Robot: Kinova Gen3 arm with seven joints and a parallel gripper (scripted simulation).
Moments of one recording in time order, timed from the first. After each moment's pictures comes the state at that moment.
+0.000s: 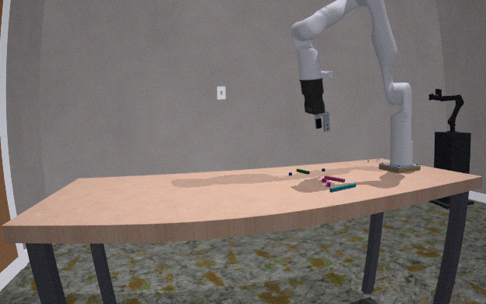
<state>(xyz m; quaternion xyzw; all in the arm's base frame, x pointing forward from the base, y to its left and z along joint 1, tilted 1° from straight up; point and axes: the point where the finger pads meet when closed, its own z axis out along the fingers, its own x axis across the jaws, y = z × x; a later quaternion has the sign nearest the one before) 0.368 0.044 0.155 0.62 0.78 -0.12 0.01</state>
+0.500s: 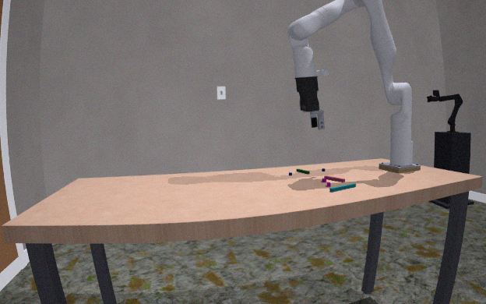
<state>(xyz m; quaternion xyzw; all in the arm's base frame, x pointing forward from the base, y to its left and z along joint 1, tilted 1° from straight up) 0.384 0.036 0.160 0.64 0.76 -0.08 0.00</state>
